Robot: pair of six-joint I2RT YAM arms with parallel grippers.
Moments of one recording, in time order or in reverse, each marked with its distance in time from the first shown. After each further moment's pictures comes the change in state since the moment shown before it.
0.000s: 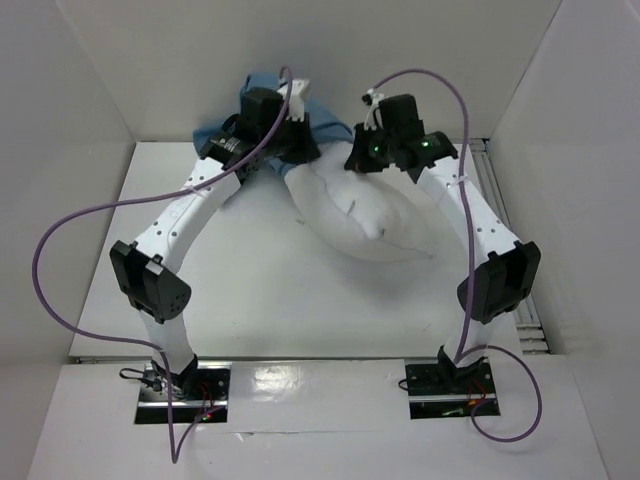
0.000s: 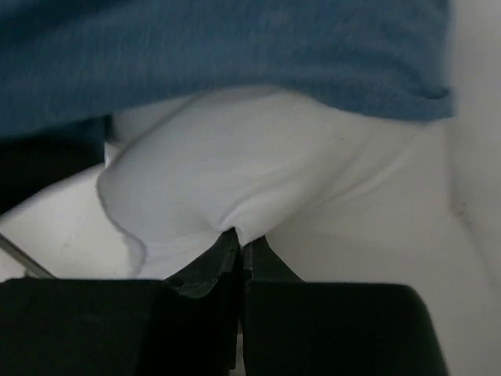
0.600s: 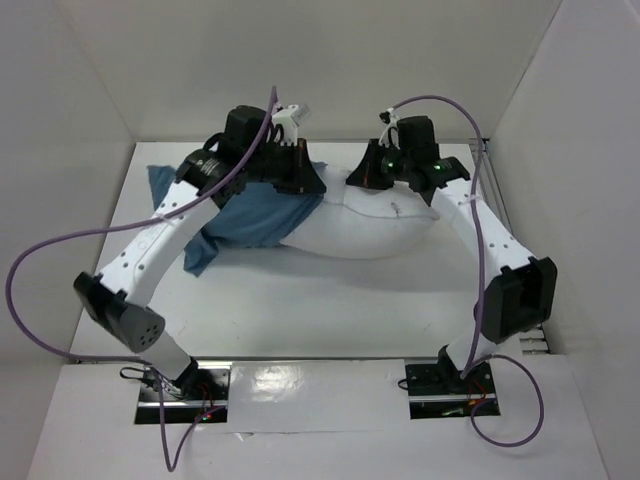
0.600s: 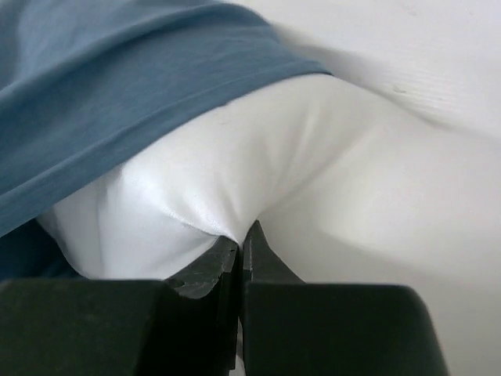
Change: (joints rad) left arm -0.095 -0.176 -0.060 -0.065 0.254 -0.164; right arm -0.095 -0.113 -0.246 0.231 -0.164 0.205
